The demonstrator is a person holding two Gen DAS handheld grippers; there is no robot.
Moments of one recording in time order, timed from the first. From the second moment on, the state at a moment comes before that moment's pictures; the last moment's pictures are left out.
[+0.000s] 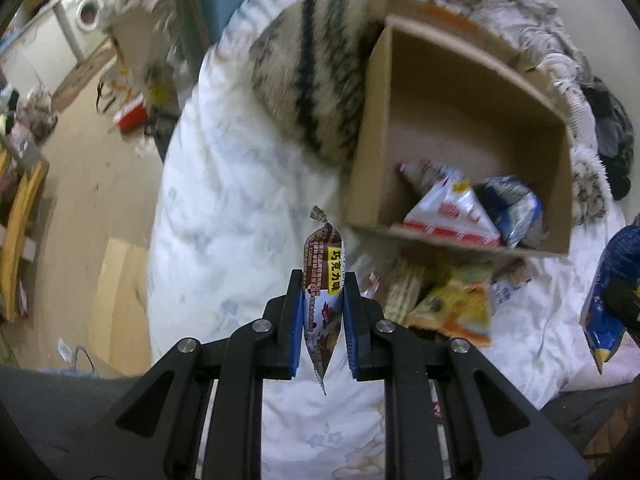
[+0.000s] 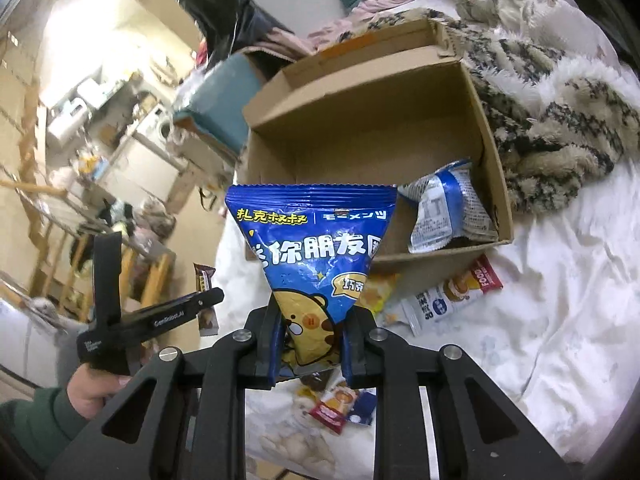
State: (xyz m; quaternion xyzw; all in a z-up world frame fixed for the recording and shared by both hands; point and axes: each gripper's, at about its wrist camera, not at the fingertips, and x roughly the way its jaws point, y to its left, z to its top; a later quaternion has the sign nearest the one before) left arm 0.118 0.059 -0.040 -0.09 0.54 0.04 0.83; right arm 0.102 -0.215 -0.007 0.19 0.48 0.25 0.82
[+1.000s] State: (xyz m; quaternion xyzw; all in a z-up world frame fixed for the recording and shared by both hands) left arm 0.198 -0.004 -0.002 -0.01 0.49 -0.02 0.87; right arm 0.171 -0.257 -0.011 0.25 0.47 0.18 0.83
